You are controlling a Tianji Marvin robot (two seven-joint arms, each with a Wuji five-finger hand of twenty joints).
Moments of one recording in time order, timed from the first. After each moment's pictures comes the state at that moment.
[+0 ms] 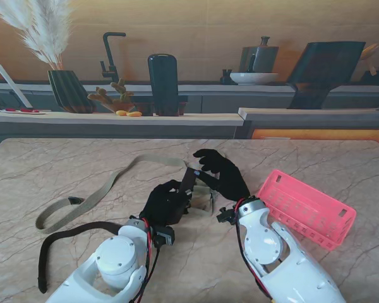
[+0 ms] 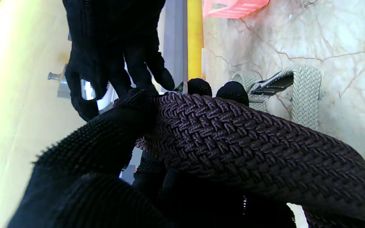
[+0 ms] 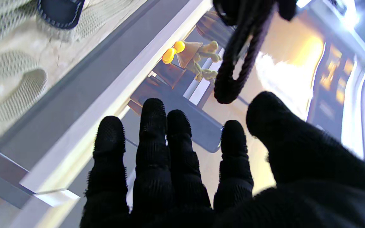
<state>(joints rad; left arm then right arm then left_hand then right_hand) 1.59 -1.27 -1.03 -1.69 -0.32 0.10 0.25 -1.46 -1.23 1.09 -1.46 -0.37 -0.30 -0.31 0.92 -0.51 0.63 -0.16 0.66 0.18 0.93 0.45 1.15 0.20 0.76 0.56 1.01 0.27 1.02 0.65 0.42 0.31 1.23 0.58 0.59 -0.45 0.77 -0.10 0.33 -0.24 0.67 0.54 0.63 0.11 0.54 0.32 0.67 0.04 0.44 0.51 0.32 0.19 0.78 0.66</state>
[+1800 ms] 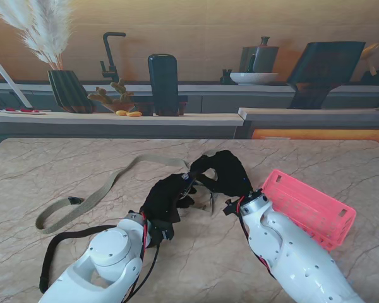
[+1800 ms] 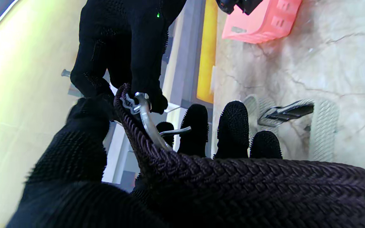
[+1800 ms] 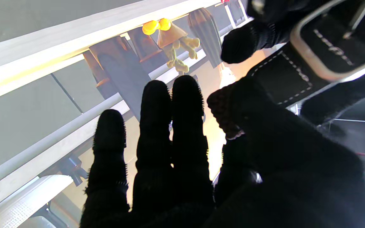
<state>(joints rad) 1.58 -1.27 -1.06 -1.73 -0.45 0.15 0.19 -1.33 -1.18 0.99 -1.28 -0.82 -0.47 -0.65 0.79 -0.29 0.17 -0.09 0.49 0.19 0.54 0.49 0.78 0.22 0.53 0.53 0.68 0.34 0.76 0.68 0.15 0.33 1.07 0.58 0.75 -0.54 0.77 -0.19 0.66 -0.31 0.93 0.25 1.07 0.01 0.68 0.32 0.82 0.01 0.69 0.60 0.38 0.19 0.88 0.57</state>
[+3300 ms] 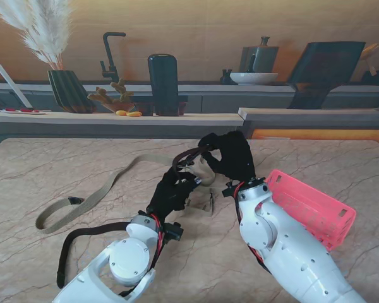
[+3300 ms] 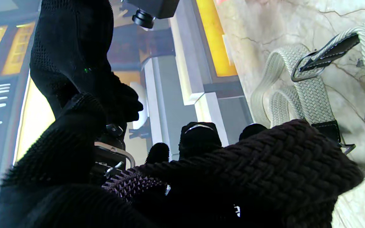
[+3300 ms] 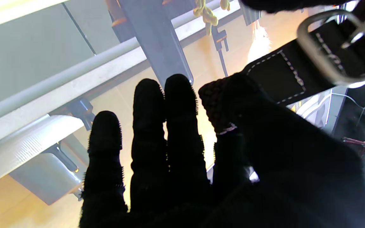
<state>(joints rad) 1.53 -1.27 -0.94 -1.64 -0.06 -0.04 0.35 -1.30 -1.20 0.98 -1.34 -0.83 -0.26 -0.76 0.68 -0.40 0.37 -0.06 0.27 0.16 0.47 0.41 0.56 0.20 0.52 0.54 0.97 -0.04 1.40 0.91 0.49 0.19 1.52 0.67 0.78 -0.60 0.82 -0.18 0.73 -0.17 0.92 0.25 1.09 0.07 0.70 0.32 0.82 0.08 0.77 0.60 0.34 0.25 0.98 0.53</state>
